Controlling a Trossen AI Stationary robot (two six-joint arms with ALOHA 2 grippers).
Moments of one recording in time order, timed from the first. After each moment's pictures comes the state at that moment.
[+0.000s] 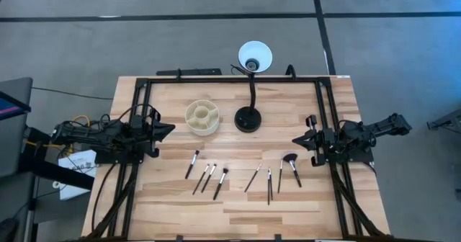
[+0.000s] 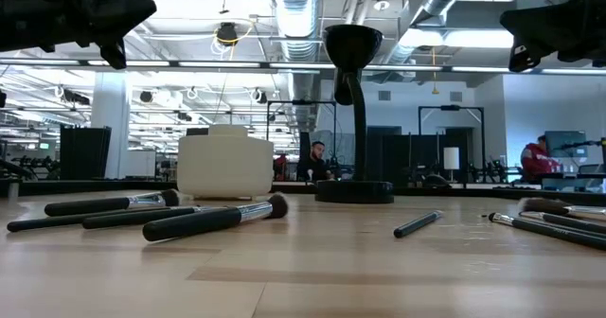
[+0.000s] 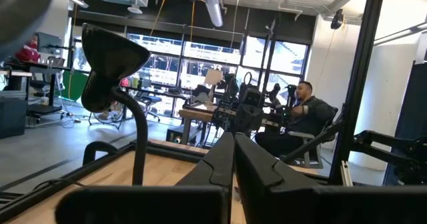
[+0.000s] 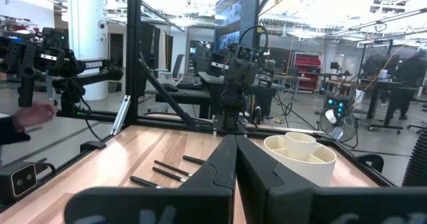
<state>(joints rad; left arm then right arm) -0.16 0.08 0.01 0.37 -0.27 -0.06 0.29 0.00 0.01 0.13 0.18 -0.16</state>
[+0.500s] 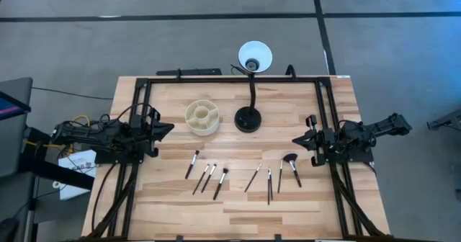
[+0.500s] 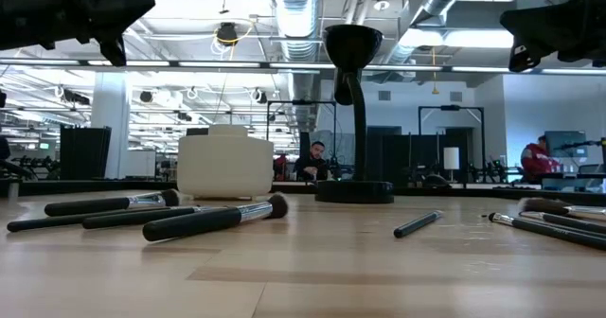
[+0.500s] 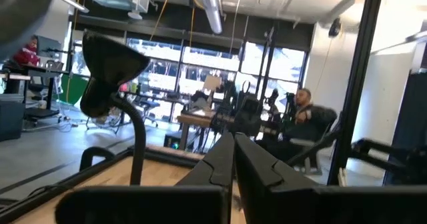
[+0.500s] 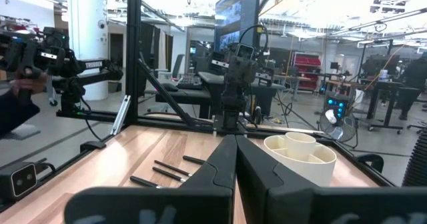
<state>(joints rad) -0.16 0.08 0.01 0.41 -0.27 -0.07 0.29 0.00 0.01 0.13 0.18 -0.16</state>
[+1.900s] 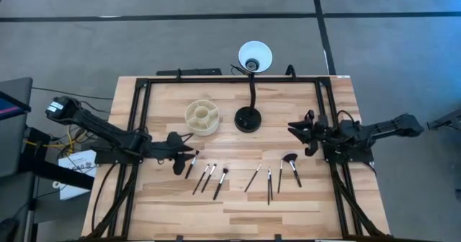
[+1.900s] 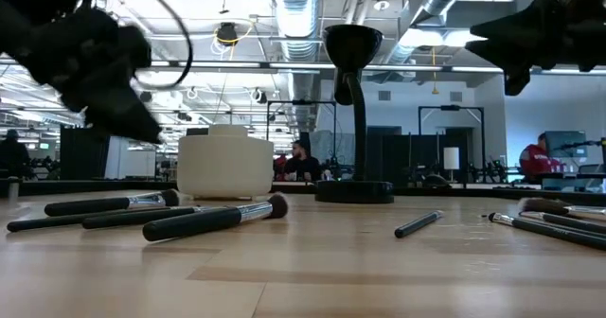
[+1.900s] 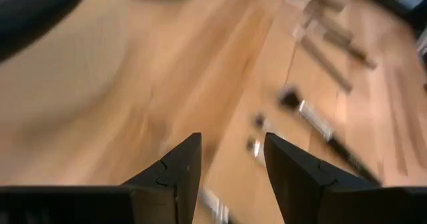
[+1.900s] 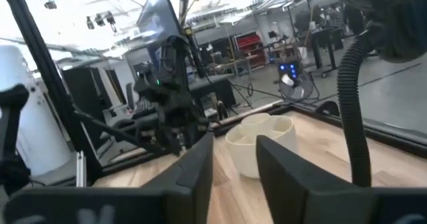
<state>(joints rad) -0.38 1.01 0.26 0.08 -0.40 -0.70 0.19 0.22 0.02 0.35 0.36 0.21</state>
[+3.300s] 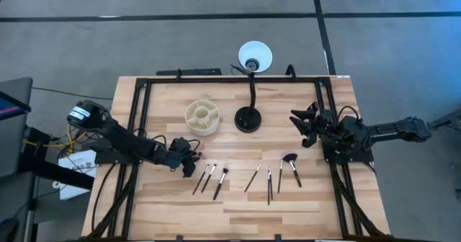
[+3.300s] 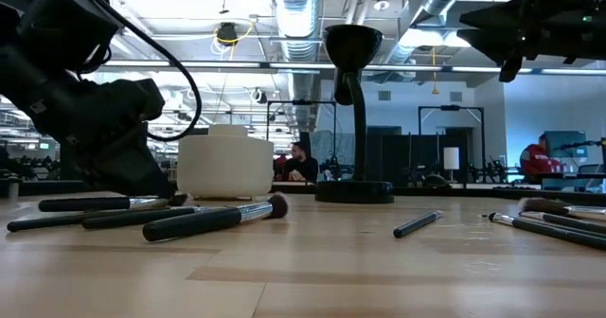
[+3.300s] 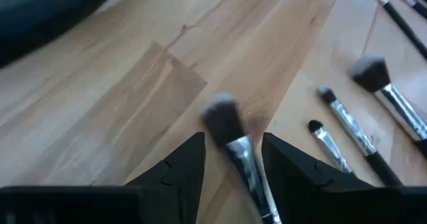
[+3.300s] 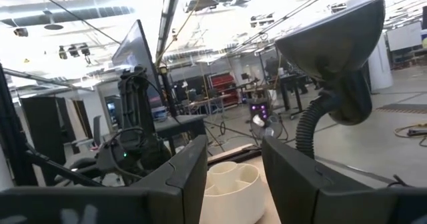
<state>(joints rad) -0.39 1.47 0.25 0.43 -0.48 -0.84 0.06 0.32 0.02 0.58 0.36 0.10</state>
